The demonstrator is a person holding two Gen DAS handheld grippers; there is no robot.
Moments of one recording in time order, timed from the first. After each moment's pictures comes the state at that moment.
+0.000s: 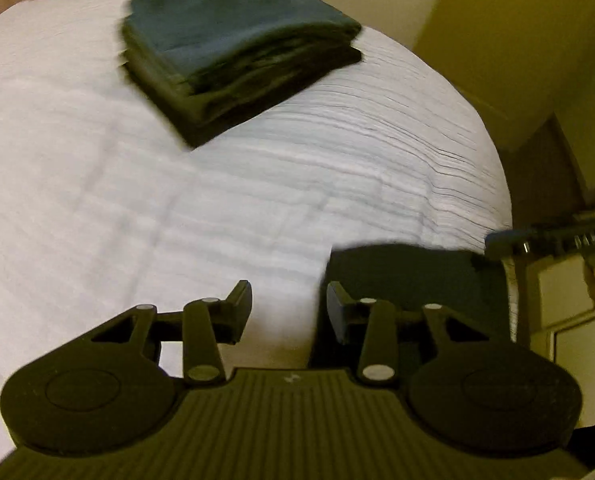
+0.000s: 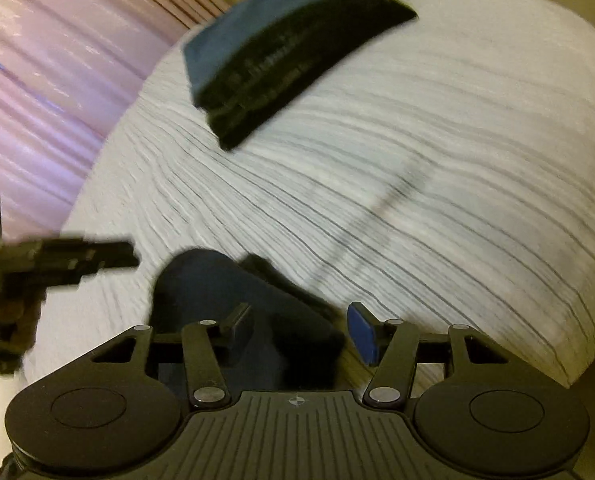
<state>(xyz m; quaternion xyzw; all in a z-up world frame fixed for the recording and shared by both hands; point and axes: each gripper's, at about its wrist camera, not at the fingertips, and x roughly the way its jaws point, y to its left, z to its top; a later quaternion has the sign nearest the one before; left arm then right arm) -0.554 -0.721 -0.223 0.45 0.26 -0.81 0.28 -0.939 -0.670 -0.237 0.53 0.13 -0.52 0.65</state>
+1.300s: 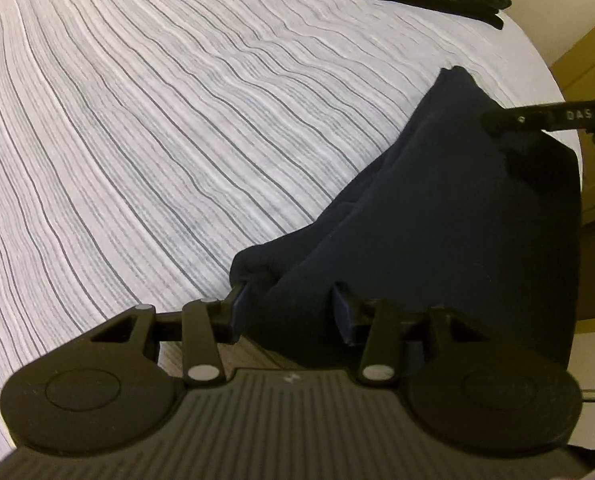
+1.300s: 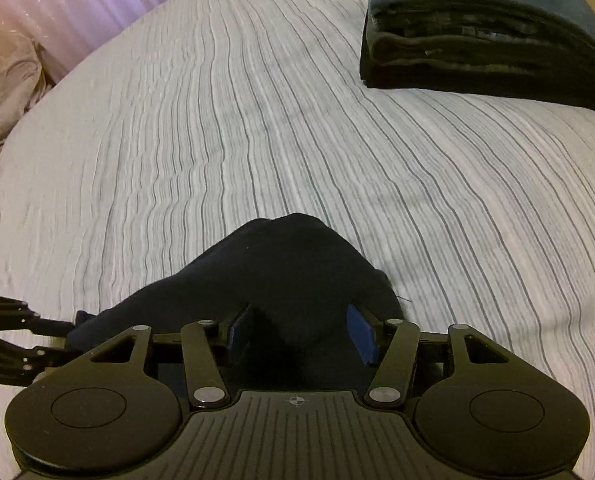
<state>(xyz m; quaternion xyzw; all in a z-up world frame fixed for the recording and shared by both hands) -0.438 -0.610 -0.308 0.43 0.42 -0.68 0.41 -0.803 -0.760 -0.269 0.41 0.37 -0.42 0.72</state>
